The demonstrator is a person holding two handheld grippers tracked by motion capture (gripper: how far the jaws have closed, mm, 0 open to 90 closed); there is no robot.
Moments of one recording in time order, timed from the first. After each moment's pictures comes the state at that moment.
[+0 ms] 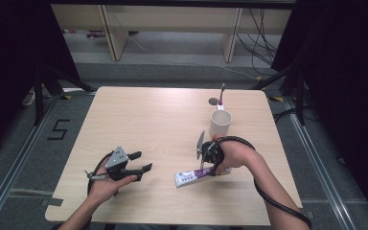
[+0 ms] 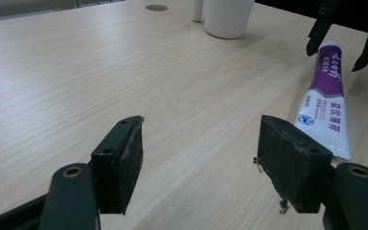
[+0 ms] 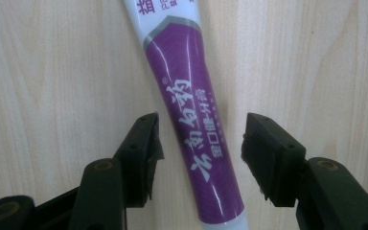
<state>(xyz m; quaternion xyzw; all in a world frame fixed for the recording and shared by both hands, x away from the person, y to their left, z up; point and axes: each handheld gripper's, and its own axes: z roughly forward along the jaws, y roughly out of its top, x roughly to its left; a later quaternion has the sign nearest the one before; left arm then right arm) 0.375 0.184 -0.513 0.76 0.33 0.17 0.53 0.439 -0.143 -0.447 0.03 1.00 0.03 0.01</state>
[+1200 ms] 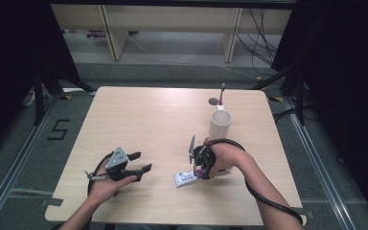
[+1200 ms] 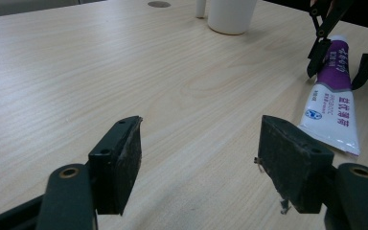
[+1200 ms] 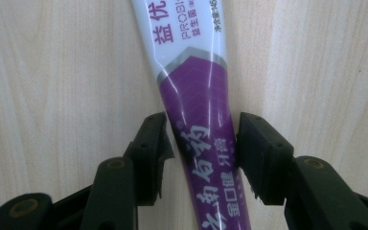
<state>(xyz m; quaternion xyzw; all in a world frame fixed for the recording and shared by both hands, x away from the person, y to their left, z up) 0.376 0.186 -0.519 0.76 0.33 0.17 0.53 0.441 -0.122 -0.468 0.00 1.00 0.02 -0.02</state>
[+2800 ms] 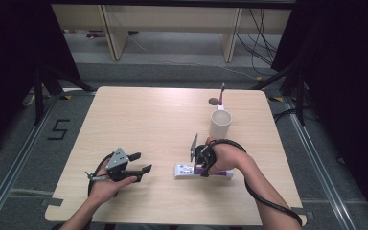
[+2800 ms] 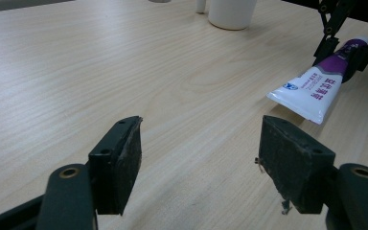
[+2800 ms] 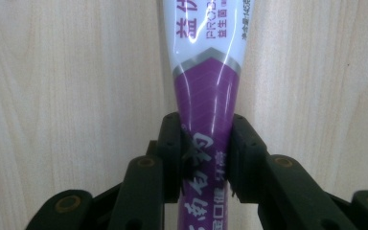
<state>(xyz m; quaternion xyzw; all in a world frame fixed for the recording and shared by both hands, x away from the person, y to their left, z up) 0.376 0.186 -0.521 0.76 0.33 0.17 0.52 0.442 -0.128 -0.470 0.03 1.00 0.05 -0.01</state>
